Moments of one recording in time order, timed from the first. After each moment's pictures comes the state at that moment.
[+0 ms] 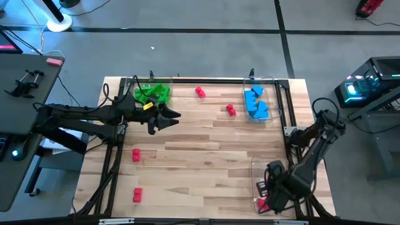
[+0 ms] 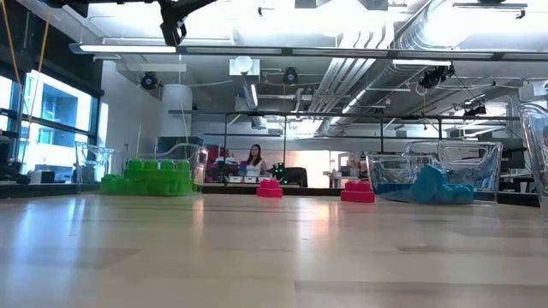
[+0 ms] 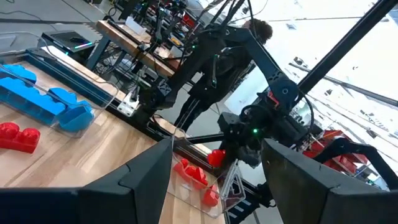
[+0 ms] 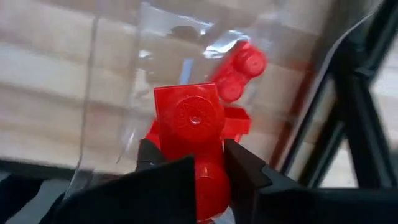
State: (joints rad) left arm 0.08 0.92 0.63 0.31 0.15 -0.65; right arm 0.92 1.63 1.42 -1.39 -0.08 2.23
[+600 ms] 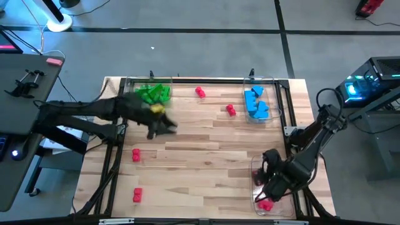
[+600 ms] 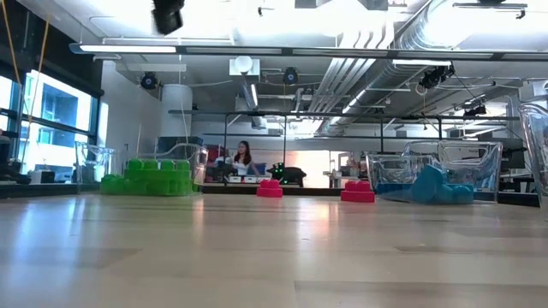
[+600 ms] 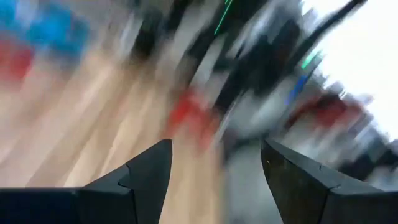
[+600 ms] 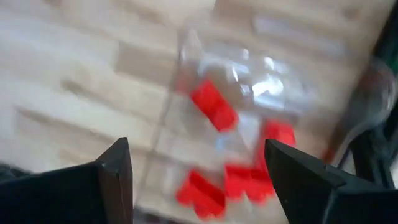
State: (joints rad) left arm 0.05 0.97 0.84 -0.13 0.26 -0.66; right arm 0.83 1.56 1.42 -1.44 0.12 2.09
